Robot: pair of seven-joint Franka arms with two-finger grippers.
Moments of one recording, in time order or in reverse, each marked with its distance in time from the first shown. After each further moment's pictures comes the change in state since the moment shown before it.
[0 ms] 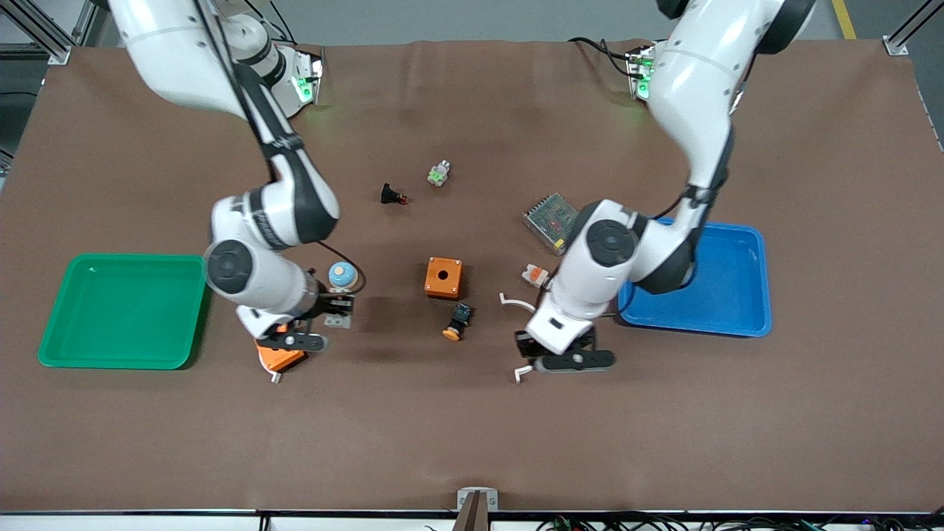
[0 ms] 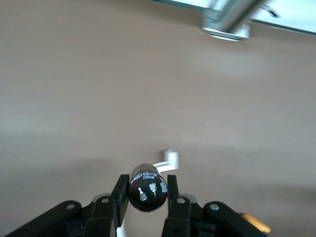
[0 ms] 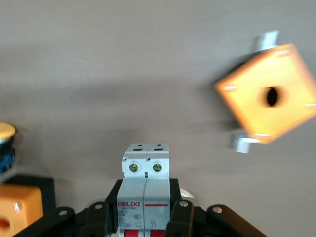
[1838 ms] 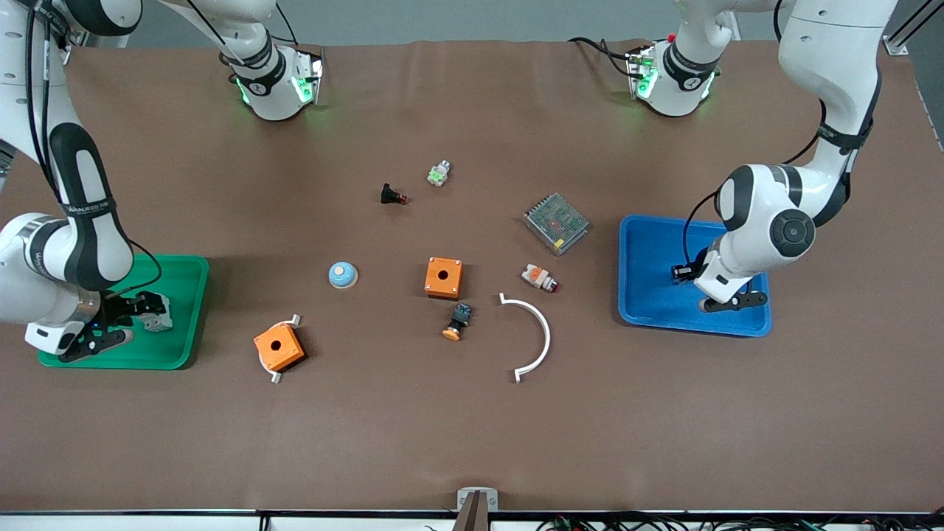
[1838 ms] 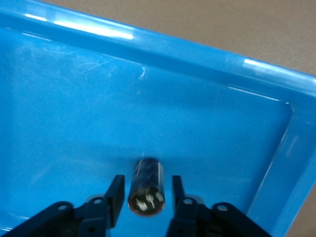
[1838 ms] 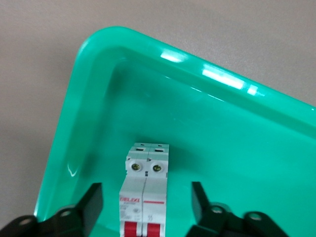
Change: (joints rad) left arm 0.378 -0.318 -0.013 -0.738 -0.059 0.020 0.415; right arm -0.574 0.123 0.007 -0.033 -0.183 0.109 -0.885
